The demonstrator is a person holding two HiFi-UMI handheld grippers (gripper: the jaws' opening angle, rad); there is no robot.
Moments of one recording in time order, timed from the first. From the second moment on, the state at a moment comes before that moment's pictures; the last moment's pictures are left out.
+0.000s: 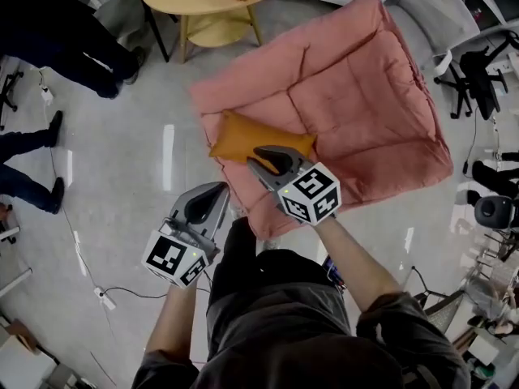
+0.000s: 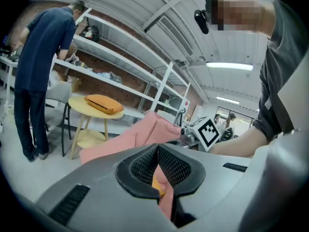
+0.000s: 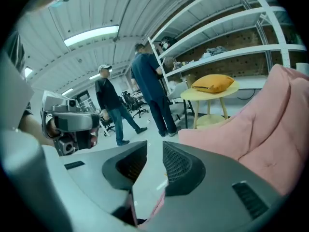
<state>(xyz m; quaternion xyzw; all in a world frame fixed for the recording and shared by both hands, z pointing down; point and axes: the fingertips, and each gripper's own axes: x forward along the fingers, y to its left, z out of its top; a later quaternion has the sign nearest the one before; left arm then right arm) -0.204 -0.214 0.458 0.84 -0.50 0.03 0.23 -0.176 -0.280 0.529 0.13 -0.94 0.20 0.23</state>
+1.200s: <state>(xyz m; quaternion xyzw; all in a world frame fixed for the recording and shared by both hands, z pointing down) -0.309 -0.252 0.594 0.78 -0.51 0.05 0.35 -0.266 -0.345 0.880 0.04 -0.80 -0.09 0.59</state>
